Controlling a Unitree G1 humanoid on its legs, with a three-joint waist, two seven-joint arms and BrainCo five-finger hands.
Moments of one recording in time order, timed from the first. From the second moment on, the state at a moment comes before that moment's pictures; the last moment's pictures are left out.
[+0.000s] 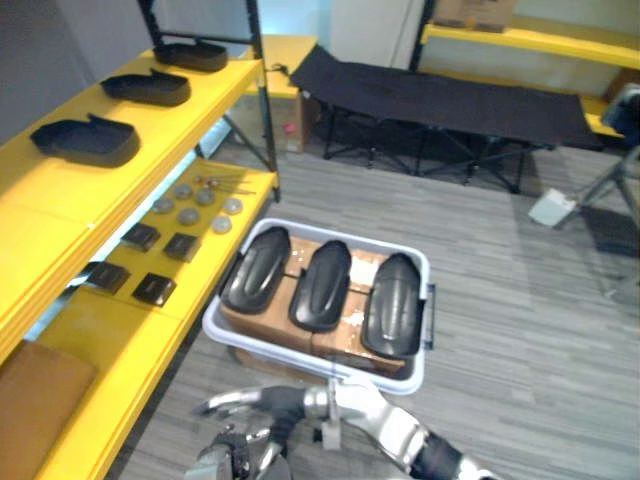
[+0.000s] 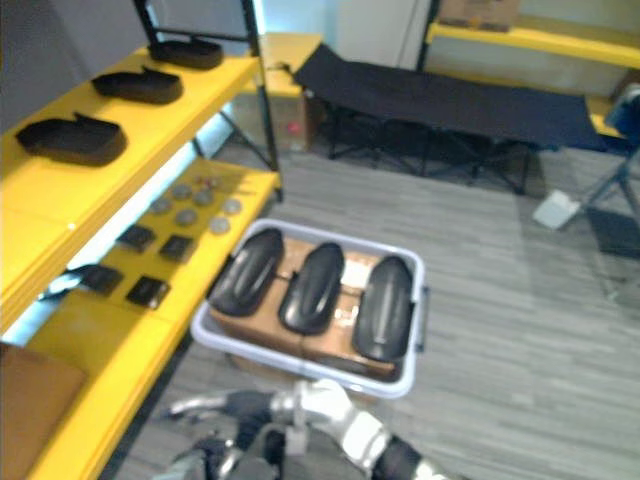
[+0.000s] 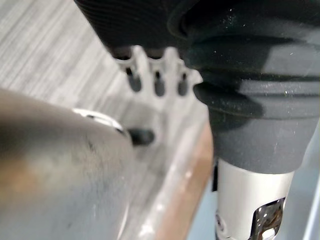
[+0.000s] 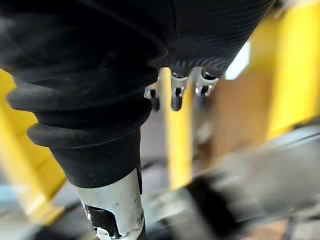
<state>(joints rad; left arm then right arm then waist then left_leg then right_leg) -0.01 0.09 0.09 1.00 -0.11 0.18 0.10 -0.39 -0.06 0.91 0.06 0.37 -0.08 0.78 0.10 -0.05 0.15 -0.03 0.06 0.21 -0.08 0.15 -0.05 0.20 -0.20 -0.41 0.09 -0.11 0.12</state>
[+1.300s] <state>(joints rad) -0.06 0.16 -0.06 0.89 -0.15 0.04 0.07 -0.73 -0.62 -0.23 0.62 0.22 0.14 -0.34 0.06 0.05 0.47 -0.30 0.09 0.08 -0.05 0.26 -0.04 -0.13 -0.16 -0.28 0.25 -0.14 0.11</state>
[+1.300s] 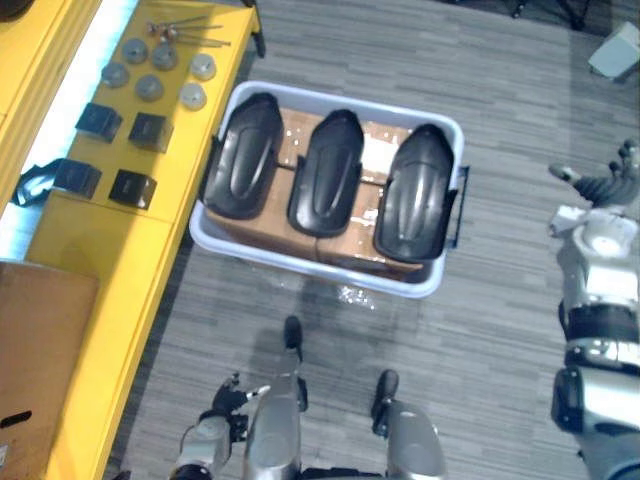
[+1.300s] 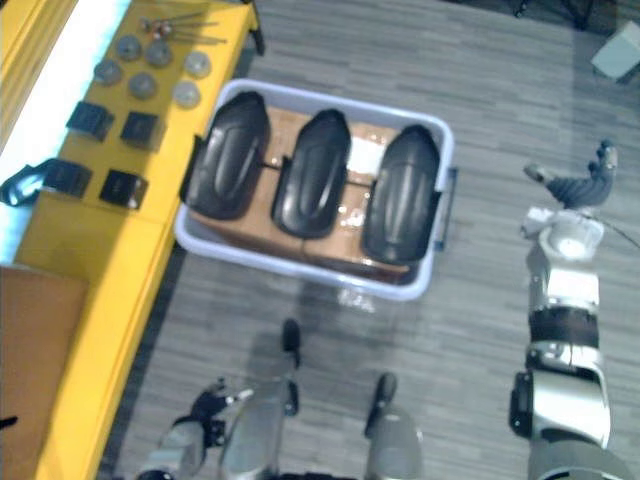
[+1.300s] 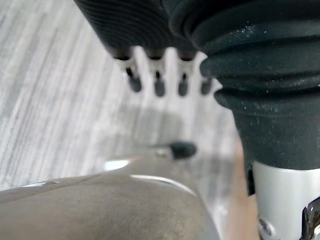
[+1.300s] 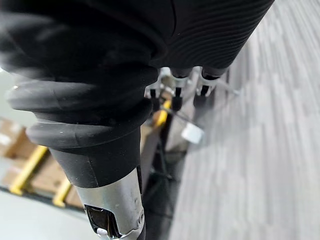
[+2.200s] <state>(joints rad) -0.10 0.15 -0.06 0.93 -0.16 0.07 0.05 -0.75 -0.51 -0.10 0.66 0.17 0.25 -0.10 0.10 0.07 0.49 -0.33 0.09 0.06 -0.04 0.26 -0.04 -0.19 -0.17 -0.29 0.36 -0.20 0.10</state>
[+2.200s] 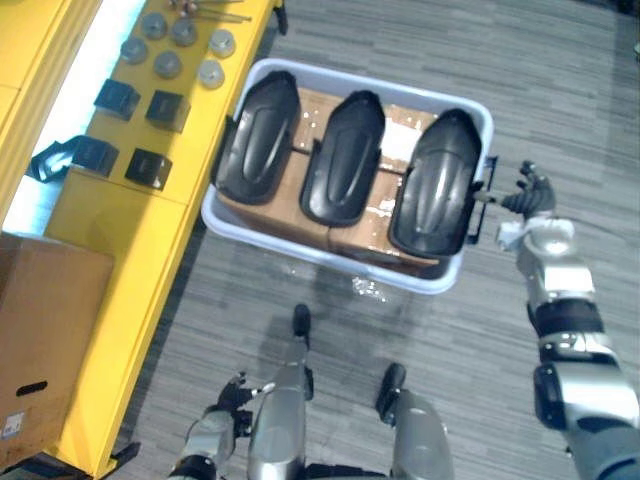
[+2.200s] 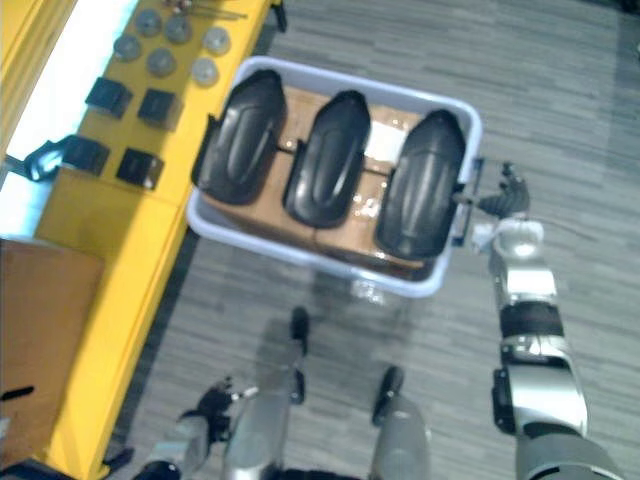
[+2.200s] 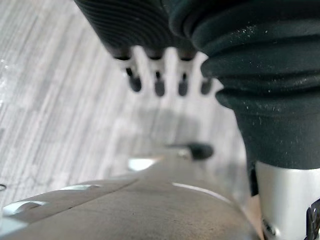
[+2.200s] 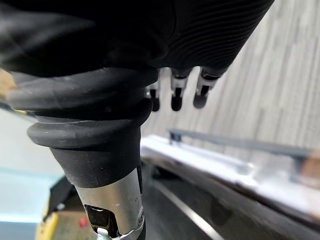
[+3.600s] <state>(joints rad) -0.14 0.13 -0.17 0.96 -0.28 0.06 0.03 -0.88 -0.66 -0.06 0.93 -0.05 0.33 -0.24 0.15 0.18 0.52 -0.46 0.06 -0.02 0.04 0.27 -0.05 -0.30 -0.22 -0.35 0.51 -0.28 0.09</state>
